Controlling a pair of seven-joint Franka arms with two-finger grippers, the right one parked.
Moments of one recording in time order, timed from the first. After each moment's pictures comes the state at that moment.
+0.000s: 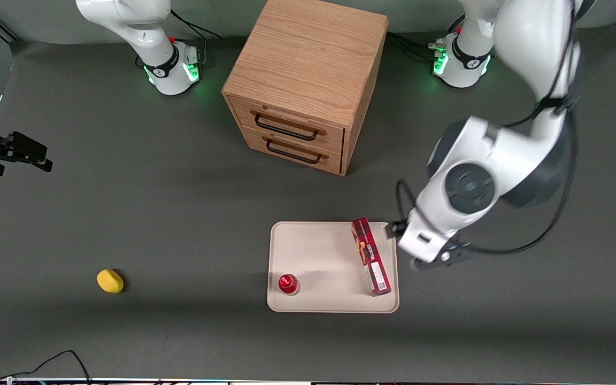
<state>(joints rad) -0.25 0.55 -0.23 -1.19 0.12 1.62 -0.65</state>
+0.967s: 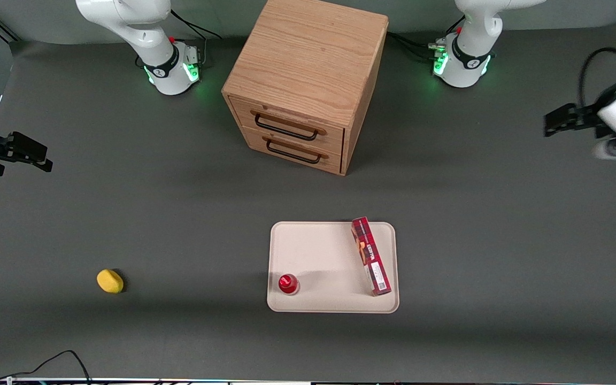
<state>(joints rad) 0.05 0.00 -0.04 -1.56 0.03 1.39 0.09</state>
